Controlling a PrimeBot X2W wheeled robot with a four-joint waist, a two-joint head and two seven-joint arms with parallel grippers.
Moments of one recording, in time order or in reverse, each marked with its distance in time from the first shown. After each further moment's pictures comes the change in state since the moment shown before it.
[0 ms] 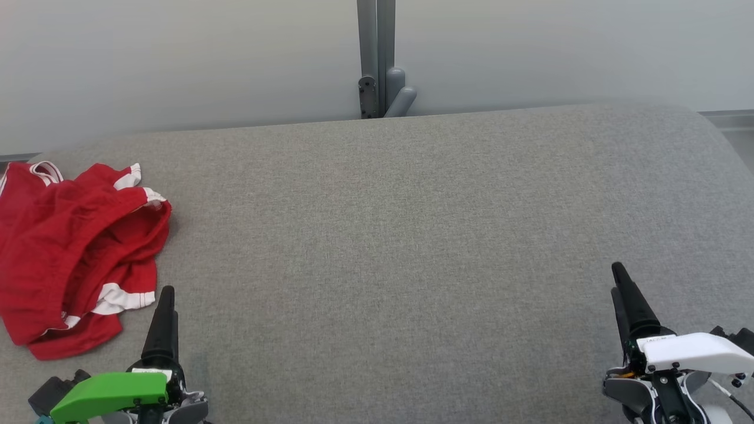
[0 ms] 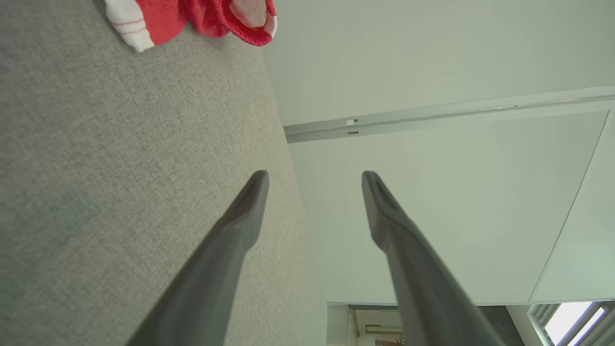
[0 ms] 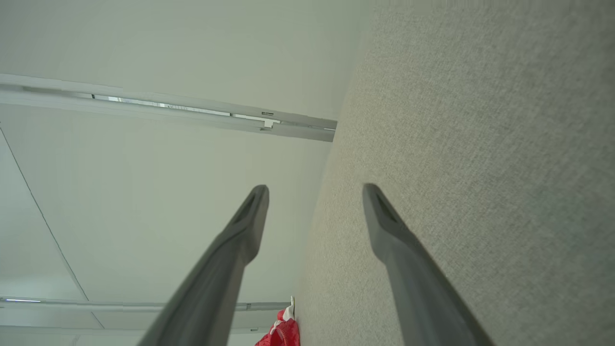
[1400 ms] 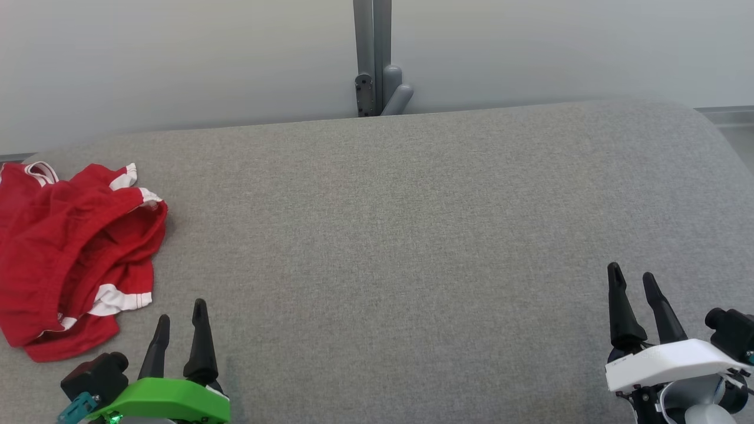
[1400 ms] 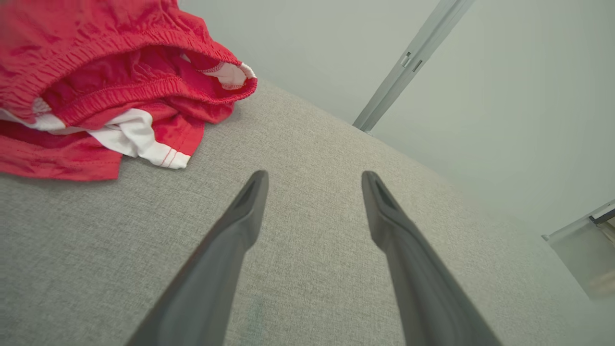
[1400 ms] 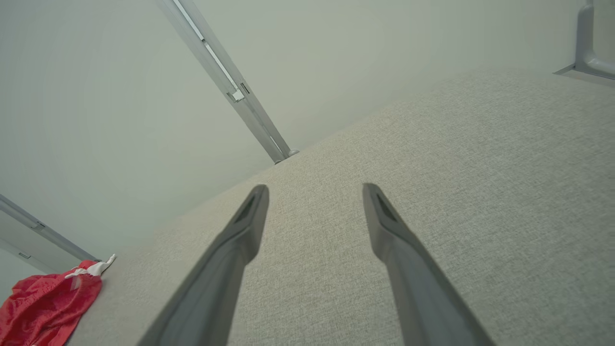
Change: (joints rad) left arm 0.060 0.021 -0.085 -0.059 0.864 0.090 -0.148; right arm 0.063 -0.004 0.012 -0.125 -0.862 0.000 -0.151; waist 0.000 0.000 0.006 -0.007
